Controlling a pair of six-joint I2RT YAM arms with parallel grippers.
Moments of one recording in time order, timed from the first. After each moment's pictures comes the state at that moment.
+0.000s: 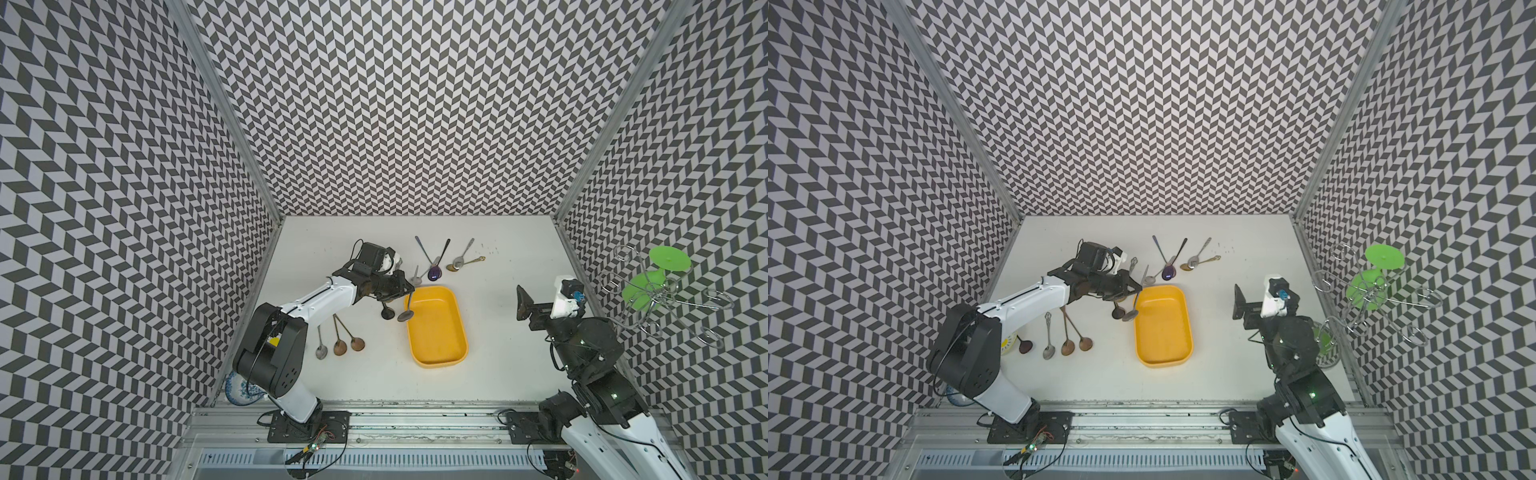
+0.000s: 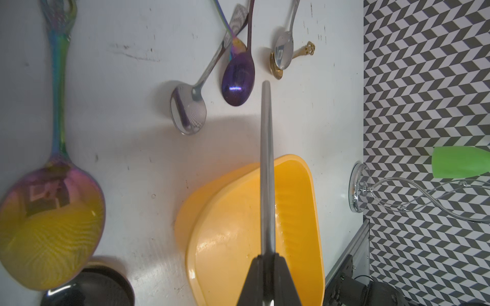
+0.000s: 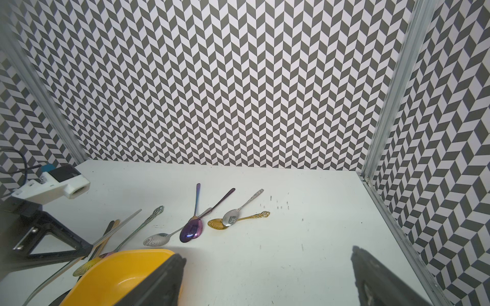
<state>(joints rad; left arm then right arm) -0.47 1.63 1.06 -0.28 0.58 -0.66 0.38 0.38 0.52 -0.24 0.29 0.02</state>
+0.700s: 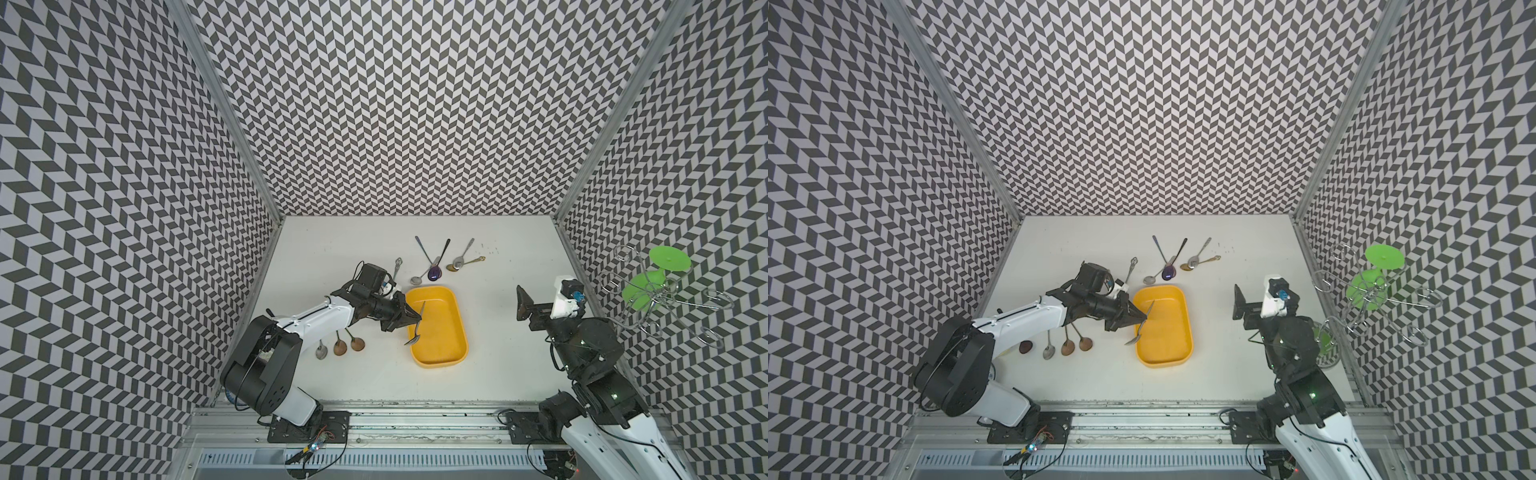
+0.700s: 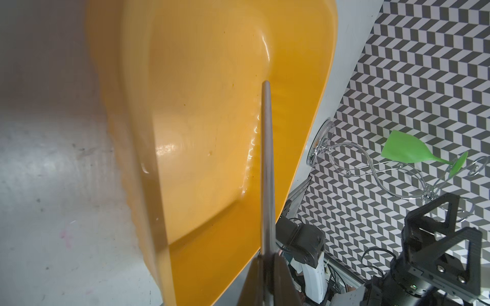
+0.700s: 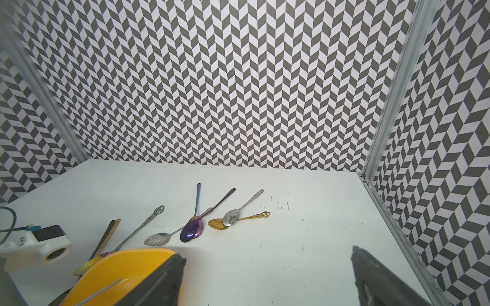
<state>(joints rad) -0.53 1.52 0.85 -0.20 0.81 -1.09 0.38 0.37 0.52 -0.24 0.29 0.02</state>
